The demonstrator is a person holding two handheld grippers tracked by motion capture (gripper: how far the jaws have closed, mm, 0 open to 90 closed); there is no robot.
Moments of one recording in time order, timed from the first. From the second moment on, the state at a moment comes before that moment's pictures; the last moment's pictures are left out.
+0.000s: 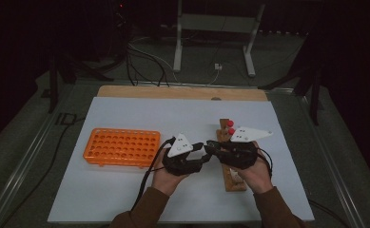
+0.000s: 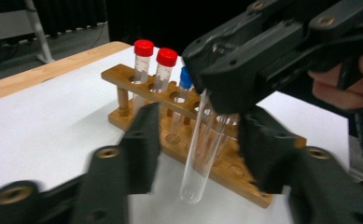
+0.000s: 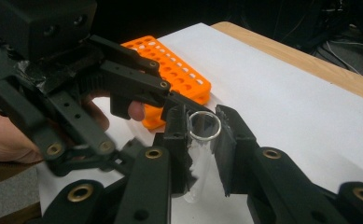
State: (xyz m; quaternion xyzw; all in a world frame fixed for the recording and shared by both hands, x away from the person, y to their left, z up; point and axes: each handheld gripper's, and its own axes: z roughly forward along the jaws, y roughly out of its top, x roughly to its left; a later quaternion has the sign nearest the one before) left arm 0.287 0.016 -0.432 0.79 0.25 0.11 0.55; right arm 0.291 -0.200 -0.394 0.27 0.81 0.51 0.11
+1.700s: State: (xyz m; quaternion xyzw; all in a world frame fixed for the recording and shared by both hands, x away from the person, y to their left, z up) left arm 0.281 0.103 -0.437 0.75 0.33 0.18 0.55; right arm 0.269 -0.276 -0.412 0.37 0.73 0.53 0.21
